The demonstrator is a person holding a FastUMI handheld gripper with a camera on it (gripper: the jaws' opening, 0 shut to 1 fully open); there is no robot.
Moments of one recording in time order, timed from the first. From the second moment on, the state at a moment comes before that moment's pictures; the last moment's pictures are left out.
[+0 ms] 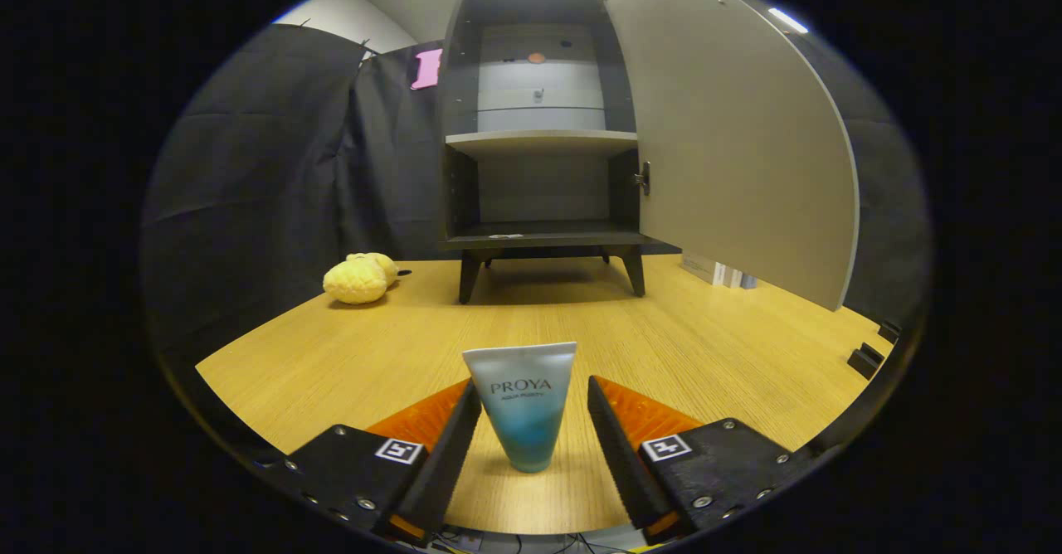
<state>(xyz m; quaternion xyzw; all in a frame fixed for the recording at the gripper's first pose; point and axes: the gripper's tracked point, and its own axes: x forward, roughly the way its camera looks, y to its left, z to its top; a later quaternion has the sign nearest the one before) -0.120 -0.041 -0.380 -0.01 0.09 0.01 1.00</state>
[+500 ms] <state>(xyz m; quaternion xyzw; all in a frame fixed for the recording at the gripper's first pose) -0.108 -0.045 -0.320 -0.02 0.10 0.02 0.99</state>
